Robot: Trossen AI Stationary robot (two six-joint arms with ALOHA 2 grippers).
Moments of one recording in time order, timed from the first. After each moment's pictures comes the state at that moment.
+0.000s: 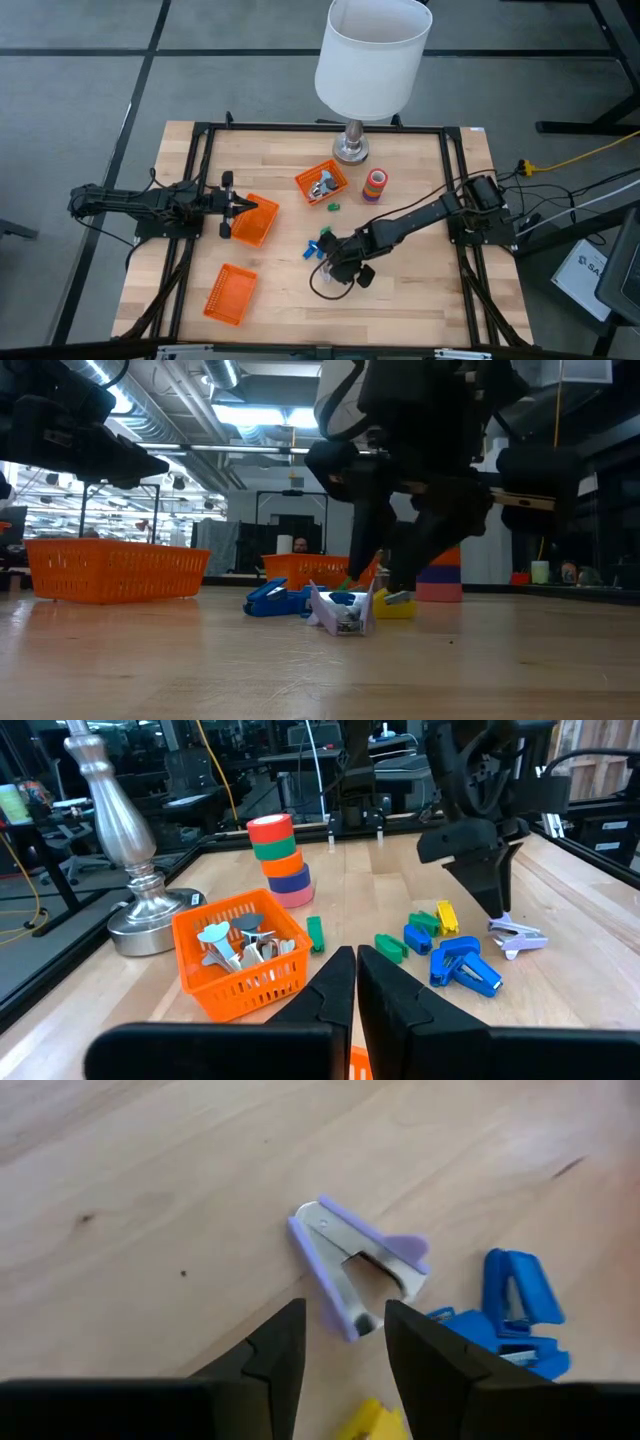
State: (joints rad) left arm 0.00 0.15 0.01 0.03 -0.08 0.09; right arm 0.33 1.94 1.21 -0.31 -0.07 -0.64
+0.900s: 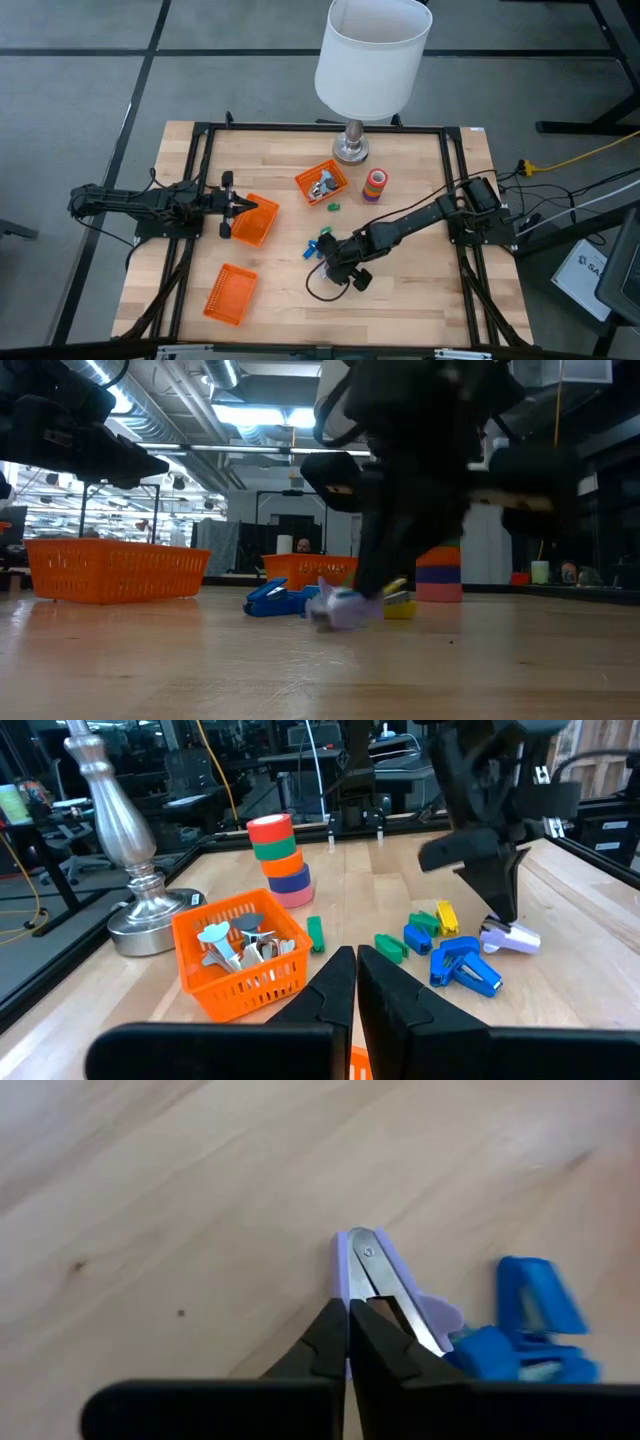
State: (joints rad) left arm 0.00 0.15 0.01 0.03 -0.08 0.09; right arm 0.33 1.97 1.23 -0.29 -0.07 -0.53
